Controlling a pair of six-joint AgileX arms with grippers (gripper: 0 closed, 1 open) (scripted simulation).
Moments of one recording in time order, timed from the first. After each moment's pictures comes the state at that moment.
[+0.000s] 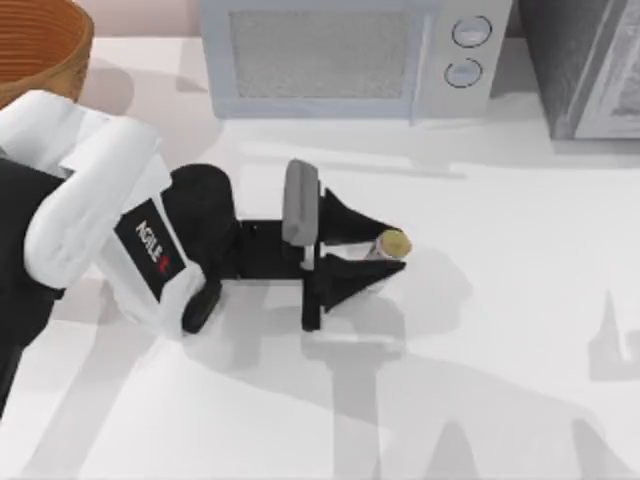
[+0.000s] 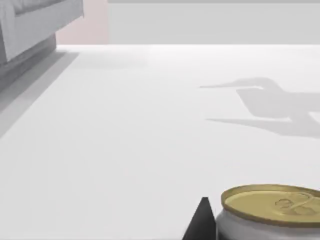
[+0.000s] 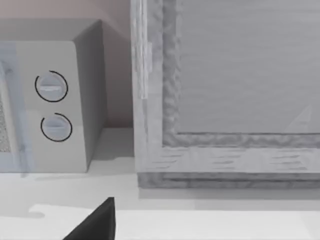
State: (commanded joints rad) left arm -0.43 2.52 1.10 1.40 1.19 0.02; right arm 0.00 0.00 0.00 0.00 0.00 0.00
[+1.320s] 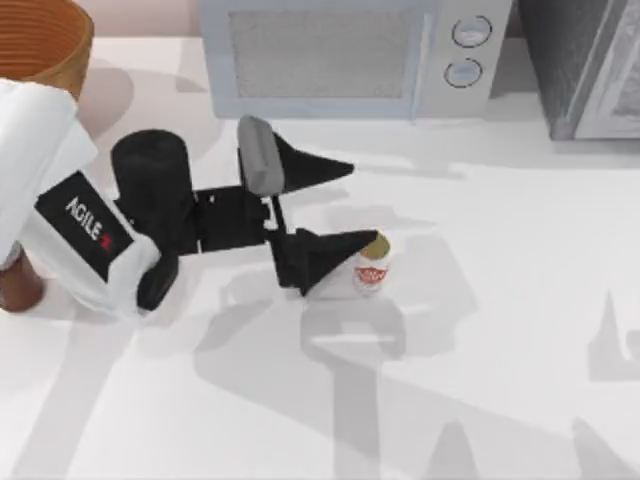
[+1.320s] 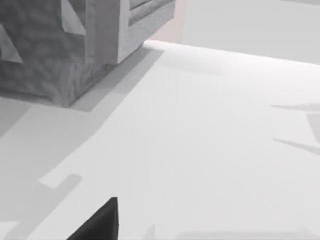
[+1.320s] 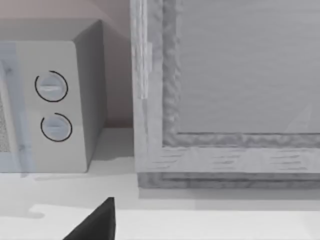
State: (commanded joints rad) left arm -0.35 2.30 0.97 1.23 1.05 0.00; right arm 0.00 0.00 0.00 0.00 0.00 0.00
